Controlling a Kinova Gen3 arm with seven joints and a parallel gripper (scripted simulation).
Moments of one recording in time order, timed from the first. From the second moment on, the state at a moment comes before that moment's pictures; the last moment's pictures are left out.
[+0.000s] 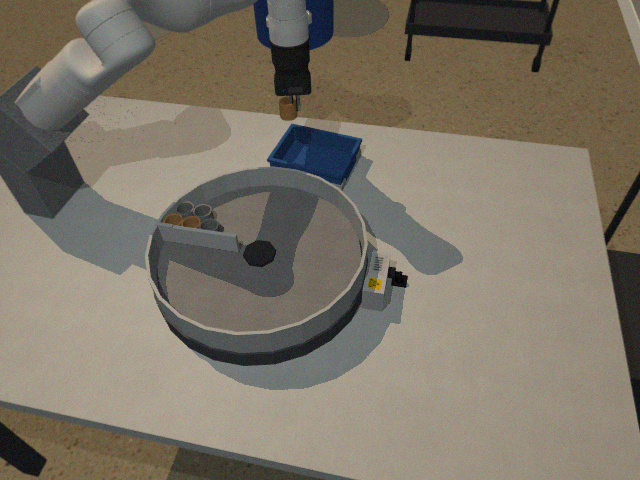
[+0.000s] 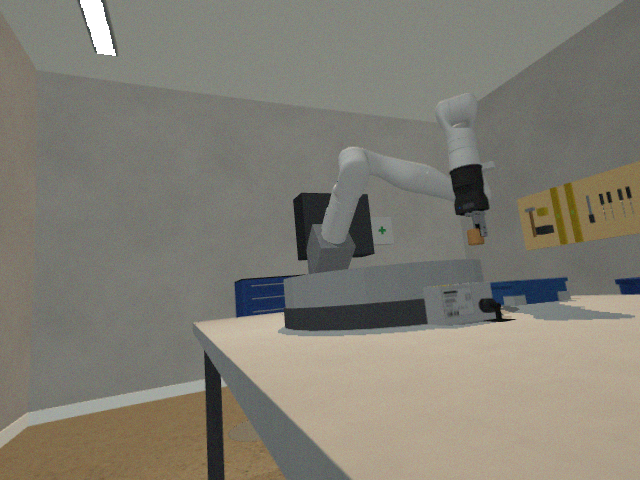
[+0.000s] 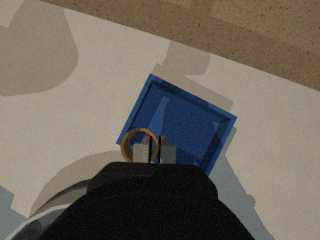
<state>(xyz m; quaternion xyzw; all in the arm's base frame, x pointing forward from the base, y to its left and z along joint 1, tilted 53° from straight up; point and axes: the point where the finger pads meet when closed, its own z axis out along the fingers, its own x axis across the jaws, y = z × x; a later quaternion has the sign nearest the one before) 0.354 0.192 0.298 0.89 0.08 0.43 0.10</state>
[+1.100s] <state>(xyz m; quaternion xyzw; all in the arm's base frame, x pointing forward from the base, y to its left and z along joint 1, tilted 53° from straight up) 0.390 0.188 0.270 0.89 0.08 0.43 0.10</state>
